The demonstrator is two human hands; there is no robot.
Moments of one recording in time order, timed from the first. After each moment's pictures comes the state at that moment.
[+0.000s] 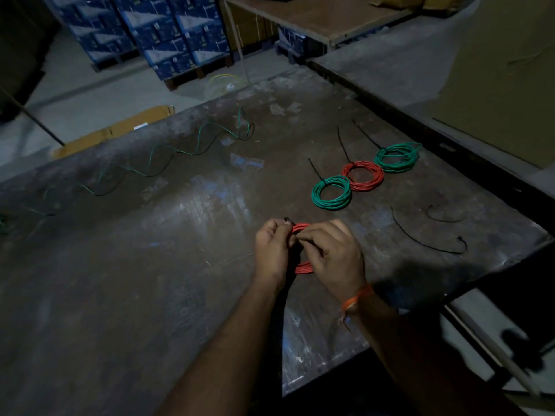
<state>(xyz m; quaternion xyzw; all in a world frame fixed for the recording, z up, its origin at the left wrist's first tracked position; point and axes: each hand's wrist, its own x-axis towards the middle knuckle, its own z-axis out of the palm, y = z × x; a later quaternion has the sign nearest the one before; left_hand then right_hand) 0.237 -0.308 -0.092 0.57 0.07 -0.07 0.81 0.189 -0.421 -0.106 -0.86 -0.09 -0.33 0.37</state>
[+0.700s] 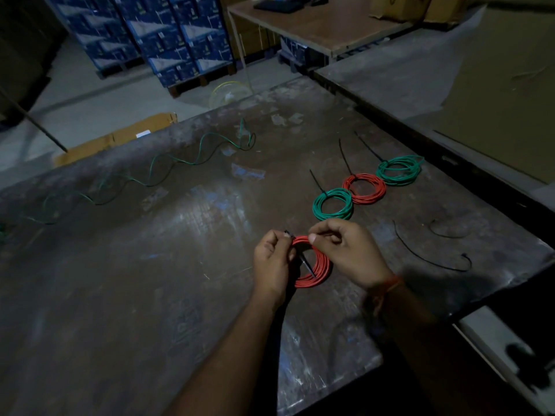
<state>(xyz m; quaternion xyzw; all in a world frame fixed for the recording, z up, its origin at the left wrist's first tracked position) 0.239 -0.304 -0.093 0.61 0.05 -0.07 0.79 0.217 -0.454 -0.080 -0.80 0.04 -0.06 0.60</state>
